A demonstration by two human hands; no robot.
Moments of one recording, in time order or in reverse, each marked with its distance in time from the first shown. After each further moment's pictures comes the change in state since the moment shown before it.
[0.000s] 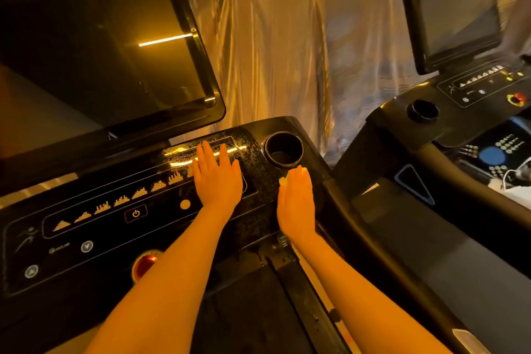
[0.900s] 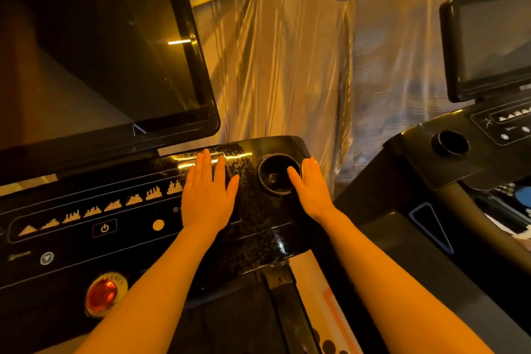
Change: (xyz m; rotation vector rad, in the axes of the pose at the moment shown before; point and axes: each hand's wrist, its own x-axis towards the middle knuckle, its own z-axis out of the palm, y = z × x) left_hand 0.012 0.013 0.014 0.023 0.111 0.070; right_hand 0.127 0.055 -0.010 0.268 -0.186 -0.225
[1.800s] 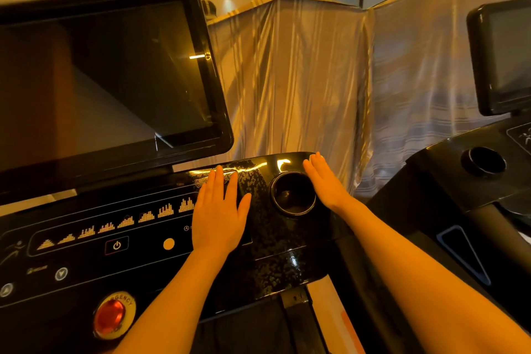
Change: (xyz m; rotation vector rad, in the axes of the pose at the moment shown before) left_hand 0.003 -0.001 0.003 -0.028 0.006 -0.021; right_hand 0.058 -0.005 -0.016 0.021 -0.261 0.022
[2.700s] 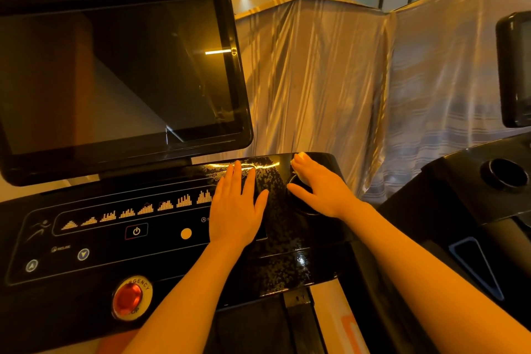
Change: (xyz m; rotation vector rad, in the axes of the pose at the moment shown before) left_hand -0.001 0.001 -0.002 -0.024 -0.031 -0.016; right_hand -0.028 -0.069 0.000 -0.431 -0.185 -0.347
